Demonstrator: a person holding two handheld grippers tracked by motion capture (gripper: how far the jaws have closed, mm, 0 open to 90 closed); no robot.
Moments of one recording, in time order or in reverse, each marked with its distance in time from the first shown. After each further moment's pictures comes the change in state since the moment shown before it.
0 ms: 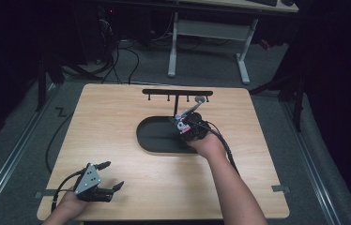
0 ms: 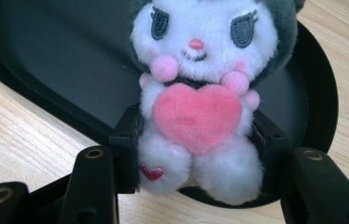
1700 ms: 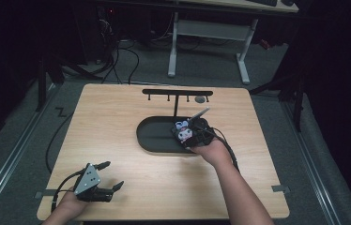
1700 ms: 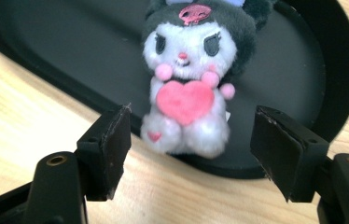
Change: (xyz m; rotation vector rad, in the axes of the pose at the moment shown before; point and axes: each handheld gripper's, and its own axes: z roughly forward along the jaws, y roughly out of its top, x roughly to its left) left arm -0.001 0.000 0.000 -0.001 0.007 -0.005; right arm -0.009 -0.025 0.001 -0.001 0.061 0.045
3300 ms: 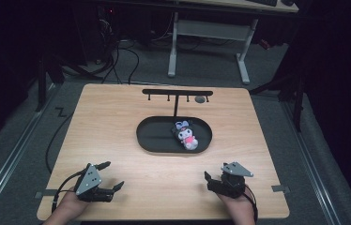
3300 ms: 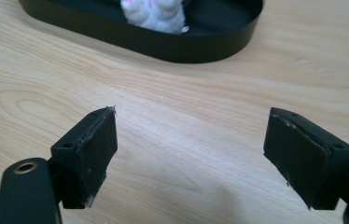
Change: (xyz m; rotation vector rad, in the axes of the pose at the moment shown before) left arm -0.002 0.001 0.001 0.013 0.011 0.018; right arm -0.001 -0.186 -0.010 -0.530 -0.096 0.057
